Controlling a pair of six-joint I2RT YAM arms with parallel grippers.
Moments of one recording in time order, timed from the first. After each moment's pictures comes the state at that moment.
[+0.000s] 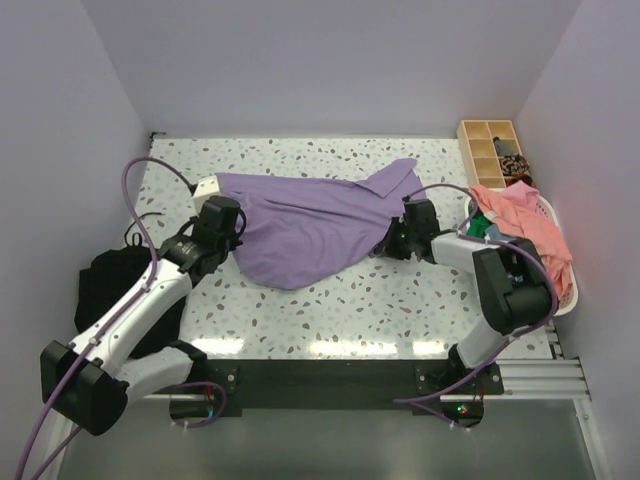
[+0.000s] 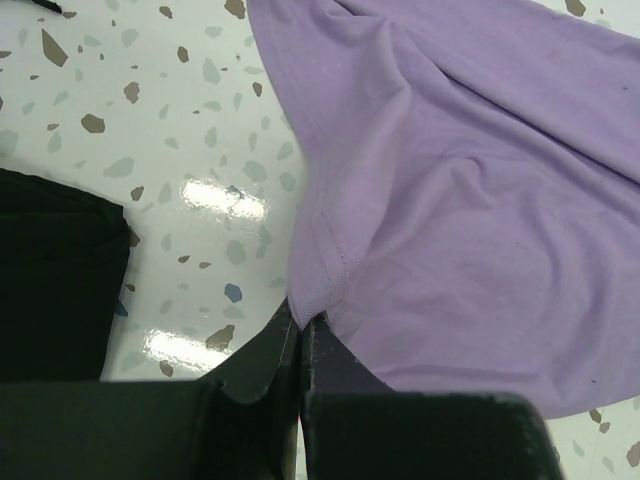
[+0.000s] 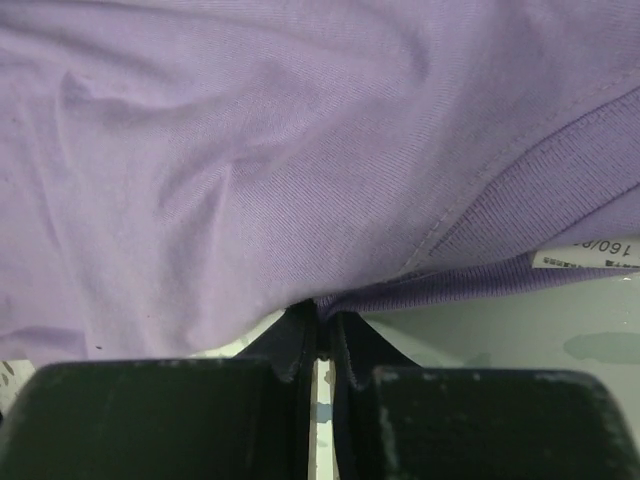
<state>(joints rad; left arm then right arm) -0.46 1.08 0.90 -0.59 -0.53 -0.57 0.29 1.66 0.78 0.00 -0.21 0.61</state>
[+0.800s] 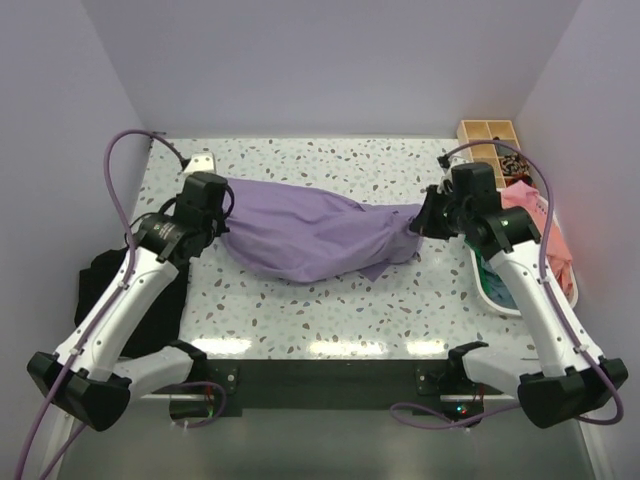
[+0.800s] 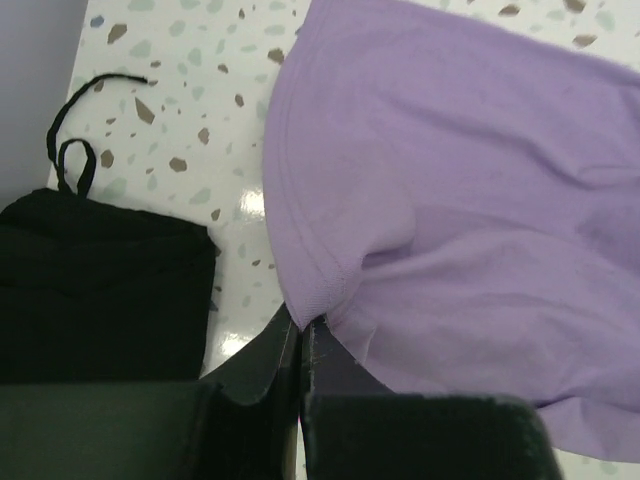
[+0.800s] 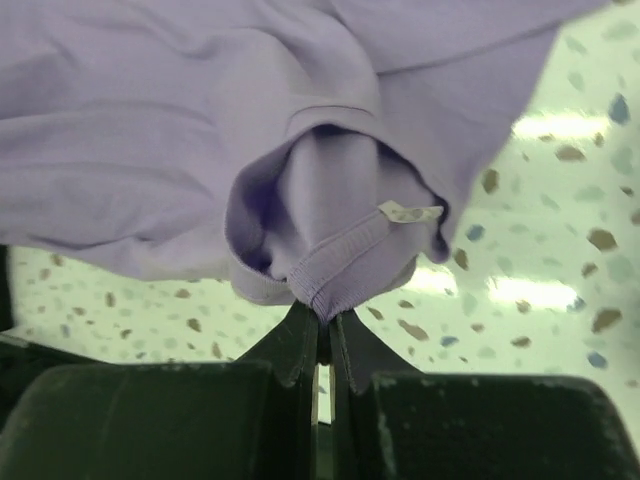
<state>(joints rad) -0.44 1.10 1.22 -0.86 -0.53 -0.40 0.29 1.13 1.28 -0.90 -0.11 0.40</state>
